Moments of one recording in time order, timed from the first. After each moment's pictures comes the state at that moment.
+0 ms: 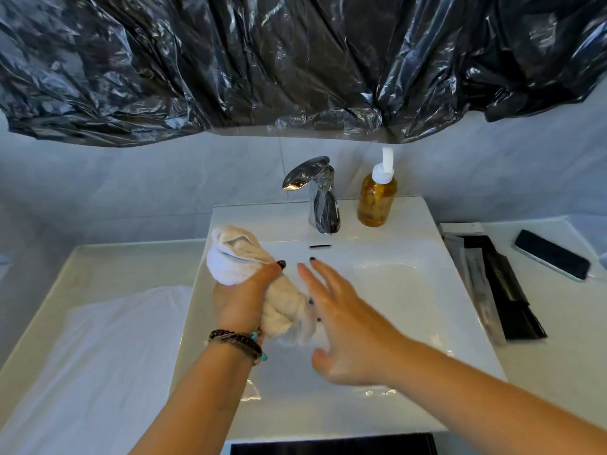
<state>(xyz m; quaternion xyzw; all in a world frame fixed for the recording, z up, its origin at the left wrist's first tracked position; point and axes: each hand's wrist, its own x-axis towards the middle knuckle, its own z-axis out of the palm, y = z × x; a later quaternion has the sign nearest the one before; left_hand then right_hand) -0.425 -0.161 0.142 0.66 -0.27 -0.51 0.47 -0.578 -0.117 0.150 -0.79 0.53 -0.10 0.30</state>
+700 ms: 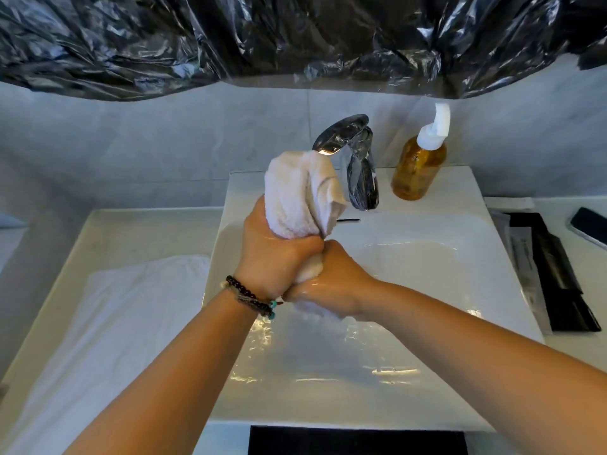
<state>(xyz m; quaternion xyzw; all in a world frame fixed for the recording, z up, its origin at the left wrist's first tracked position) -0.418 -0.200 0.154 0.58 -0.56 -0.39 0.43 -0.526 -0.184 0.122 -0.61 0.53 -0.23 0.54</state>
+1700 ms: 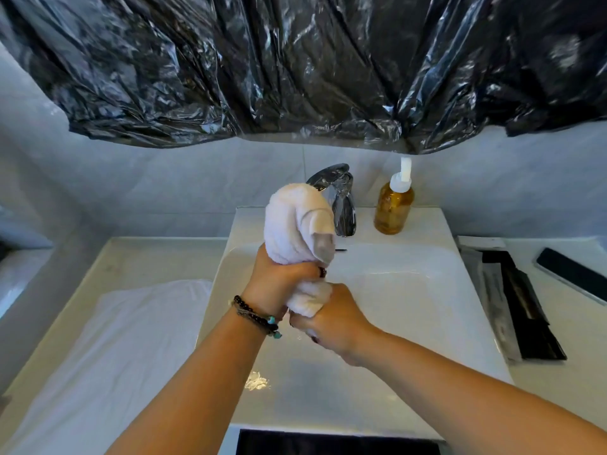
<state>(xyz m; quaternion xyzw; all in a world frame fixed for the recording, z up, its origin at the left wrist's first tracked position) -0.432 -0.173 0.163 0.48 -0.50 -0.53 0.49 -0.544 -0.130 0.138 -0.50 0.49 -0.34 0.62</state>
